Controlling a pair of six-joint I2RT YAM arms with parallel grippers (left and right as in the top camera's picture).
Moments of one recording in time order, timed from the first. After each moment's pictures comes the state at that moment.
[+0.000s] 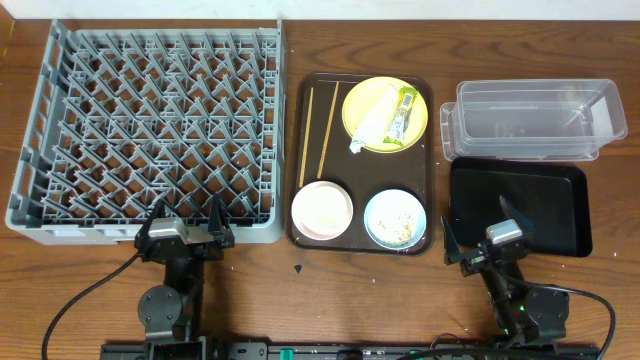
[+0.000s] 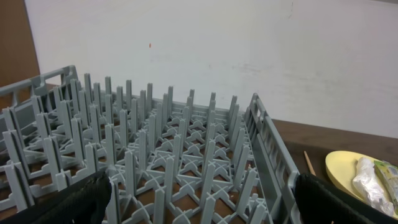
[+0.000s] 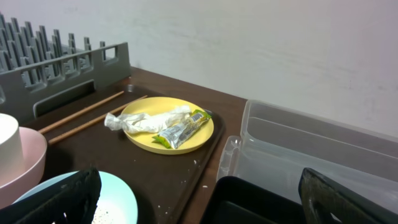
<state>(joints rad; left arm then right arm) 0.06 0.01 0.01 0.02 0.02 -0.15 0.08 0.01 0.01 -0.05 -0.22 -0.14</state>
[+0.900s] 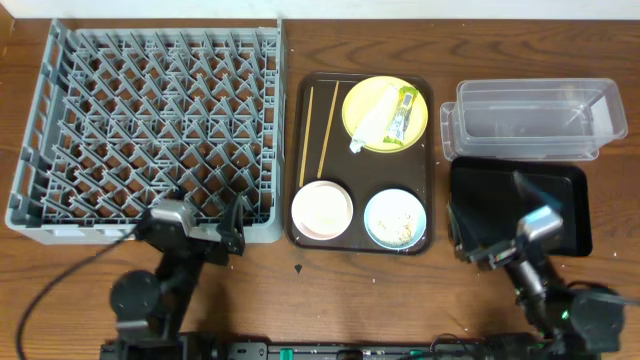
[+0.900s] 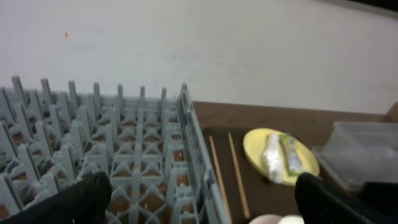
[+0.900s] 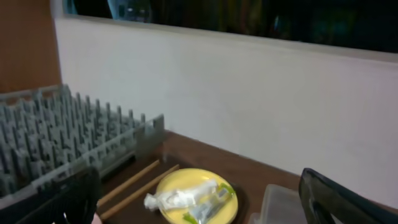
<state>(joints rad) 0.06 0.24 0.37 -0.23 0.31 -0.17 0.08 0.27 0.42 -0.06 -0.38 -0.03</state>
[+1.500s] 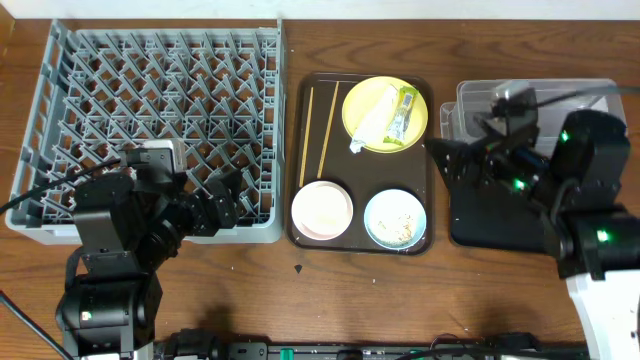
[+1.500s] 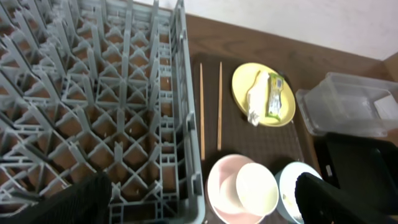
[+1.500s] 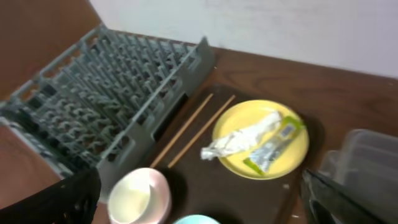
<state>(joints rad) 0.06 0.78 1.00 -0.83 0.37 -0.18 0.08 1.07 1.09 -0.55 -0.58 0.05</state>
